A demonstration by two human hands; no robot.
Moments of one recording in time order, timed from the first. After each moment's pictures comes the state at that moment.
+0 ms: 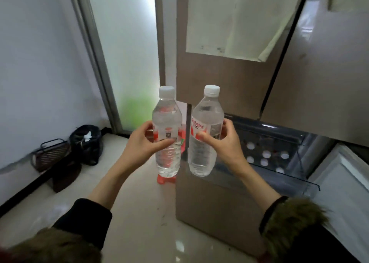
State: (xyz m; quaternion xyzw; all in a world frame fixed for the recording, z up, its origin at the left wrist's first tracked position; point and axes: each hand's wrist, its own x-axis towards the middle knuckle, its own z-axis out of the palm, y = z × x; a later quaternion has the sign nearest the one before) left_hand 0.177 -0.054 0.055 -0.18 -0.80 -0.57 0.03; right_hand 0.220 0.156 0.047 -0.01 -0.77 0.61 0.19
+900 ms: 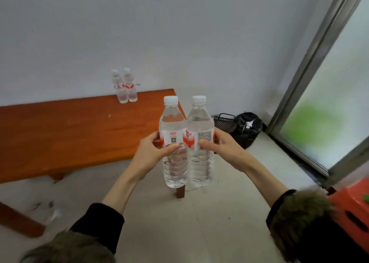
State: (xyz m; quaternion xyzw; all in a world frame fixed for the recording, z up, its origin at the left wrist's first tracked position) left_hand 0.346 -0.660 0.000 0.25 -0.75 -0.58 0.21; right_hand 0.205 -0.503 0.020 0.37 -0.72 0.51 -0.29
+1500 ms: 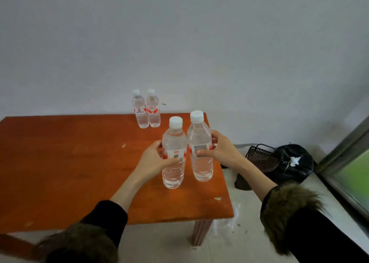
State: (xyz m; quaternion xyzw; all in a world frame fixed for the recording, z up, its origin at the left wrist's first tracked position) left_hand 0.179 -0.929 -0.040 0.37 -0.76 -0.50 0.19; right_hand 0.005 -0.809 -0.016 0.44 -0.75 0.42 -0.27
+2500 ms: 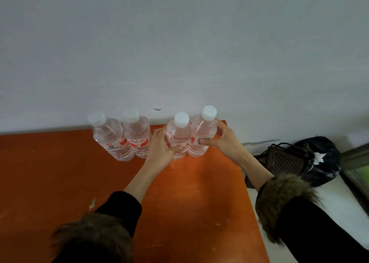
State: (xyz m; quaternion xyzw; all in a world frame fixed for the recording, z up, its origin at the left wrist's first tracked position) left_hand -0.053 -1.242 -0.164 0.40 -0.79 -0.44 0.14; right_hand -0.210 -1.128 -0.145 0.33 -0.76 0.46 -0.33
